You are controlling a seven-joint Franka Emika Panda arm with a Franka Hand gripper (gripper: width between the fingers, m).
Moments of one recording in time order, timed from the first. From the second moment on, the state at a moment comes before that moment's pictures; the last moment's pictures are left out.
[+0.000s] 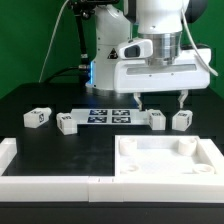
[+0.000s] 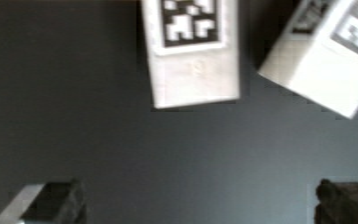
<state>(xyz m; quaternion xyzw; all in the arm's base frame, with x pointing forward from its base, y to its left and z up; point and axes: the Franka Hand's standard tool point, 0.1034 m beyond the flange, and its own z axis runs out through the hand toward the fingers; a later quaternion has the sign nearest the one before) 0.409 0.093 0.052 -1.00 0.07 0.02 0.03</state>
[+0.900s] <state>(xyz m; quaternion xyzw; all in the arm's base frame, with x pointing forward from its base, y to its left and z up) 0.392 0.135 0.046 -0.96 0.26 0.03 0.04</state>
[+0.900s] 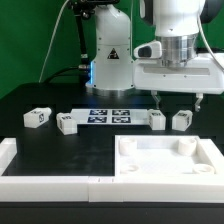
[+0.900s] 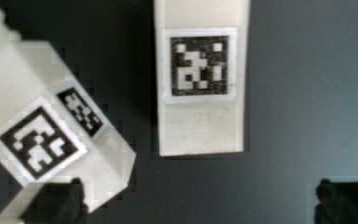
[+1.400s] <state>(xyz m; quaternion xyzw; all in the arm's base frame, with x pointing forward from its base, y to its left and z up) 0.389 0.138 0.046 -0.96 0.26 0.05 0.04</state>
